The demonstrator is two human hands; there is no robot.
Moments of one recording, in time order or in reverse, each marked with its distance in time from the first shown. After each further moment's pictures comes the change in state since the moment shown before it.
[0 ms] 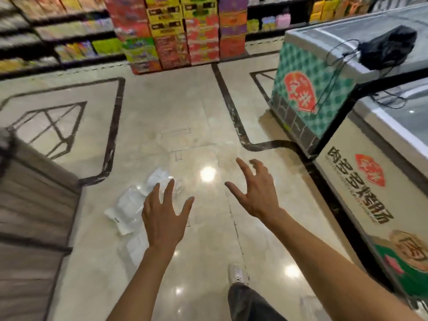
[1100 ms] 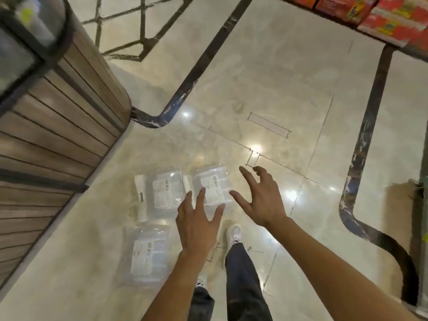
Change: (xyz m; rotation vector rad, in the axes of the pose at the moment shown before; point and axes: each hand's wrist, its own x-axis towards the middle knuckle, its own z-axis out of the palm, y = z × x) left_hand 0.488 -0.293 0.188 -0.094 -0.121 -0.722; right_hand 0.516 -0.213 0.489 -0.078 -0.576 -0.519
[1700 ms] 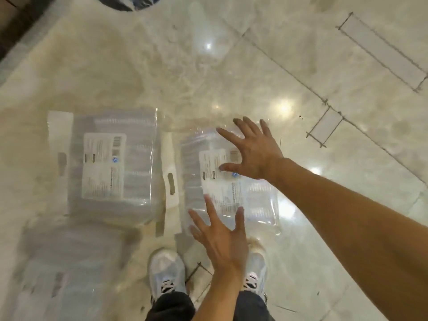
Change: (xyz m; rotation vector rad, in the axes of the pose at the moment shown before) left_hand 0.231 -0.134 0.479 -0.475 -0.087 -0.702; right_hand 0.296 0.200 0.502 -0.425 -0.528 -0.410
